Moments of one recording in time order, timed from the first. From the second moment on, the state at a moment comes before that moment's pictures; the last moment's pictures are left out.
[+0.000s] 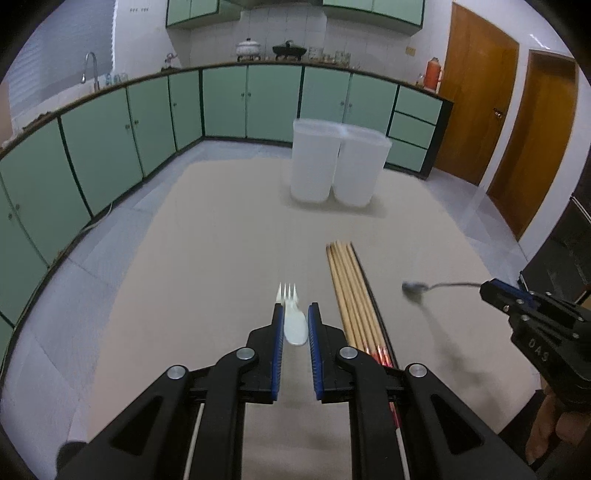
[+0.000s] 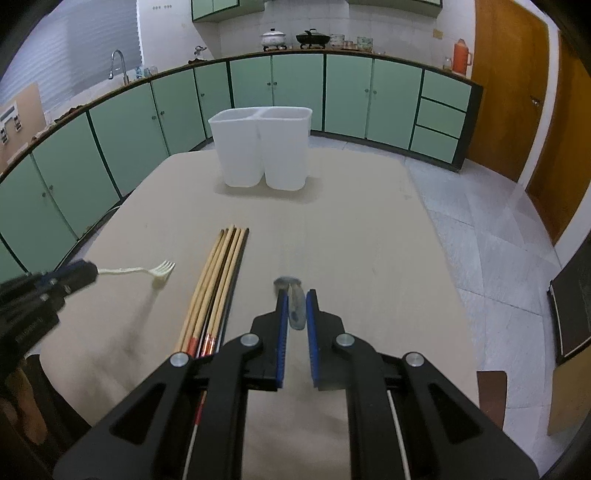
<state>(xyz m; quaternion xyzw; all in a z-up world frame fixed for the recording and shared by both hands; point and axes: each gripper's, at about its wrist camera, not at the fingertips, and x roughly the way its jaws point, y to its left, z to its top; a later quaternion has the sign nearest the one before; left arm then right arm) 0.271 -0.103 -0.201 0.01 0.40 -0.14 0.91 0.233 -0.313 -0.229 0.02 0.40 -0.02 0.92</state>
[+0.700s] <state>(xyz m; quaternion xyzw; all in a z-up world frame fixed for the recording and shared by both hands) 0.316 -0.098 -0.144 0.00 0.39 -0.18 0.90 0.275 -0.319 -0.168 -0.01 0.41 0.01 0.91</state>
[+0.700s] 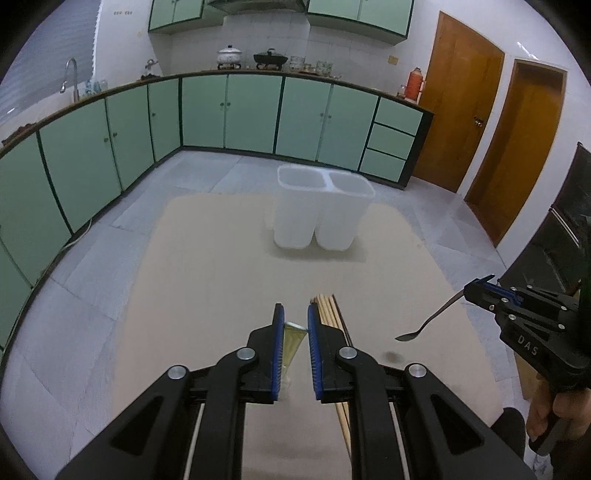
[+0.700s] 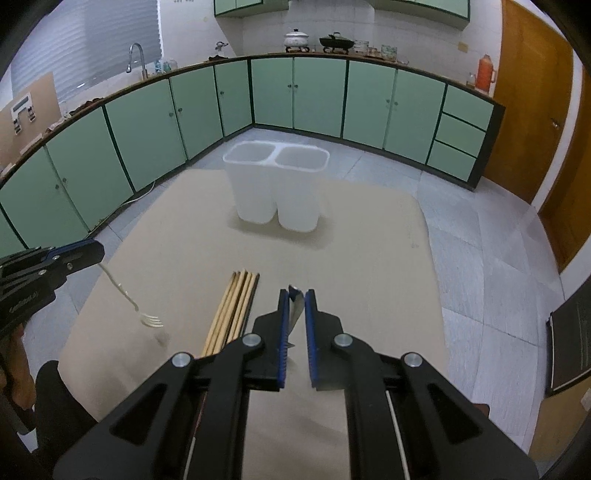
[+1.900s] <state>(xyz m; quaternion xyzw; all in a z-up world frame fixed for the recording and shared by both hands) 0.526 -0.159 -0.104 0.02 0.34 -0.22 0.92 0.522 -0.340 -0.166 -0.02 0.47 0.02 0.88</state>
